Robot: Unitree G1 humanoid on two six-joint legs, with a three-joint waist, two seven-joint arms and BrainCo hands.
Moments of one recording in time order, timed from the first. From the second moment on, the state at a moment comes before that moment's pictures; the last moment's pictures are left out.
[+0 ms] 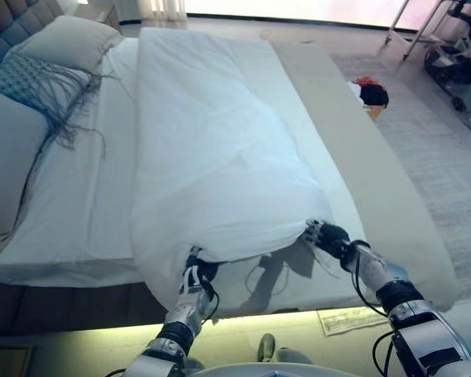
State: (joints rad) left arm -0.22 0.00 0.01 0.99 -1.91 0.04 -0.33; right arm -0.37 -0.48 0.16 0.94 0.89 0.33 0.20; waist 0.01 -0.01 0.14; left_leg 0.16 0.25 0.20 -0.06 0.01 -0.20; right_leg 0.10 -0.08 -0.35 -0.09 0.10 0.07
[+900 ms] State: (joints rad) left arm -0.13 0.37 0.38 1.18 -1.54 0.12 -0.43; right arm -0.16 -0.54 0.04 1.24 0.64 0.38 0.43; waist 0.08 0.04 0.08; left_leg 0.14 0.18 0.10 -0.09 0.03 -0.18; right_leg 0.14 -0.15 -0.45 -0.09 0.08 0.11
